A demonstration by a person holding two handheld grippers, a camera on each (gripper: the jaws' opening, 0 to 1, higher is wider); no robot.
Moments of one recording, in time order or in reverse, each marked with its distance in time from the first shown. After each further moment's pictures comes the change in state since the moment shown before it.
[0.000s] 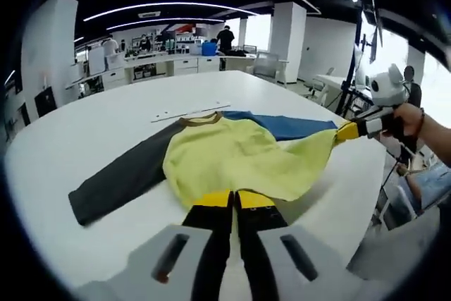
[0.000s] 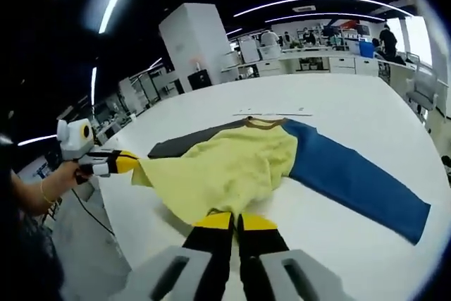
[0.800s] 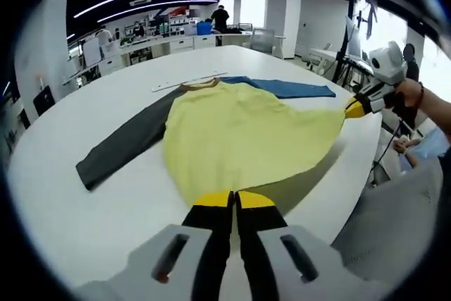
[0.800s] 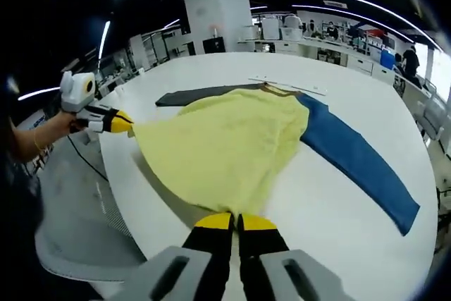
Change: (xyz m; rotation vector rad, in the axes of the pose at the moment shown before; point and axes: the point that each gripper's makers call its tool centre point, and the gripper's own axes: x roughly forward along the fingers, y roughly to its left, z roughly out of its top) left arm -0.034 -0.001 -0.075 0.056 0.168 0.001; right arm -0.012 0.012 -0.073 -0.186 0.203 -0.039
